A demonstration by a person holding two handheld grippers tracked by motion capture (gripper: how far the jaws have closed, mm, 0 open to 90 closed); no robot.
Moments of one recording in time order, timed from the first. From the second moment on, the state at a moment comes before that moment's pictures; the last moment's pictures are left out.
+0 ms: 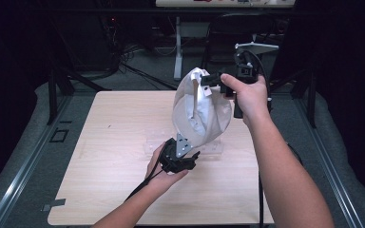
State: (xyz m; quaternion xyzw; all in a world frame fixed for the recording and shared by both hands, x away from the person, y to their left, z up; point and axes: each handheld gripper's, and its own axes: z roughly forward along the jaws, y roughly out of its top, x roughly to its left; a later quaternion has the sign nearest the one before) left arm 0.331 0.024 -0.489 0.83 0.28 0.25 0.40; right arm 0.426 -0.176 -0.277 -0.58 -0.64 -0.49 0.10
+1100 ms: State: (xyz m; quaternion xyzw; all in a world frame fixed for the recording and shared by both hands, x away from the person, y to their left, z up) left arm 0.351 0.064 -0.485 0.83 0.30 0.24 0.40; right arm 0.424 -0.159 -0.268 -0.58 -0.65 -0.49 0.09
